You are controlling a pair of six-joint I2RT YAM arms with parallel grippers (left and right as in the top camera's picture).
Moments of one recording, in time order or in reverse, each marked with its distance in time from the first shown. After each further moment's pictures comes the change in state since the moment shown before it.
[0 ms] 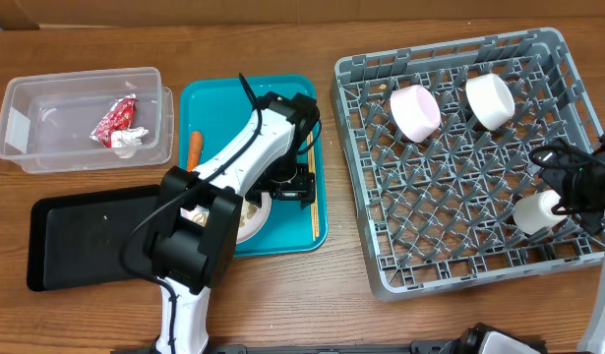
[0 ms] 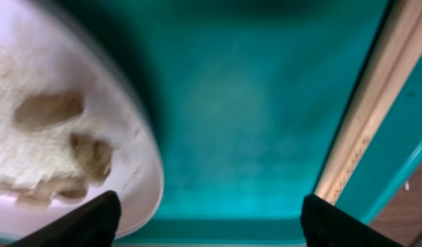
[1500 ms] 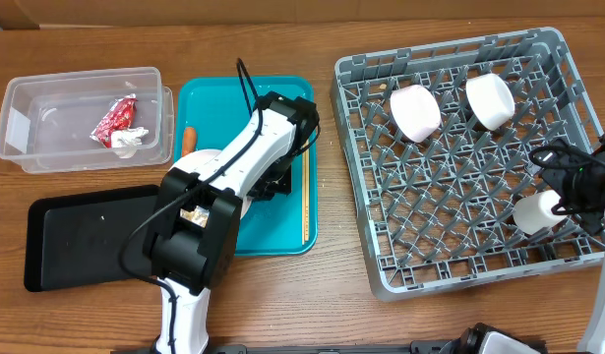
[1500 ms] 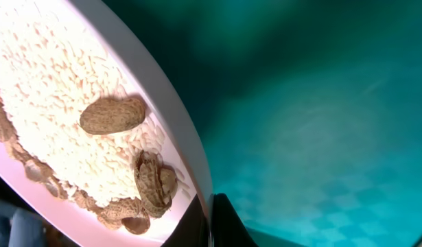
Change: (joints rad) left arm -0.005 -0.004 0.032 -0.125 -0.352 -0.047; right arm 0.000 -0.001 0.000 0.000 0.000 -0.001
